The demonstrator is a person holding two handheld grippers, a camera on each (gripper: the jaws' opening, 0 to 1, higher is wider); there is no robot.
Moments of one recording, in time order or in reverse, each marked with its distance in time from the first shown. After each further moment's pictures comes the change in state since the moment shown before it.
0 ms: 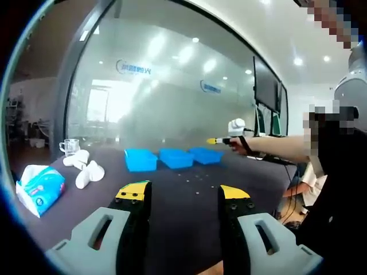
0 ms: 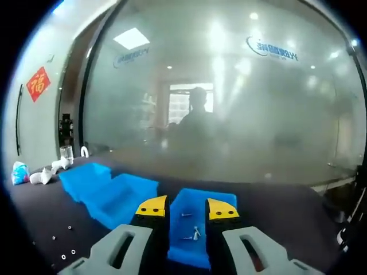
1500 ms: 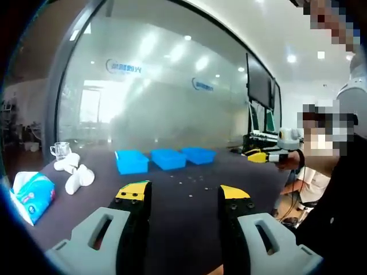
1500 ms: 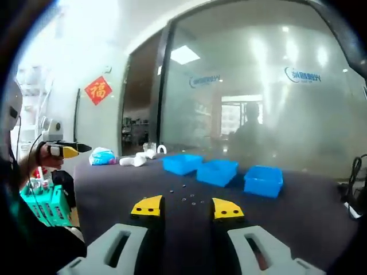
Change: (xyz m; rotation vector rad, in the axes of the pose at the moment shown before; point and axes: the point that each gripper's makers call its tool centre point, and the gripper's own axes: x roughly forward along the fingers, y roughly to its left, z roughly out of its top) left arm 0.019 -0.015 0.001 0.024 0.013 -0.059; right arm -0.247 0.126 -0.056 -0.040 -0.087 0.399
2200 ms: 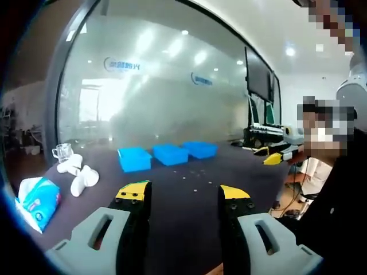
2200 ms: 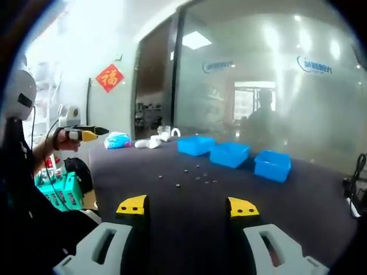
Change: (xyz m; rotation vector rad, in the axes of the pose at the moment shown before) left arm -0.004 0.012 0.000 0.038 0.053 -0.006; right arm -0.026 0.007 -0.020 -0.021 0.122 0.097
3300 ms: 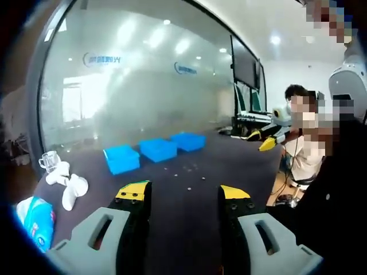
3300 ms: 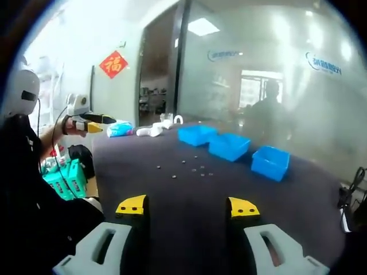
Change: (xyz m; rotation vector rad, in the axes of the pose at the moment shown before) left arm 0.025 -0.007 0.001 0.061 0.091 -0.134; right arm -0.009 -0.011 0.006 -0.040 0.122 0.041
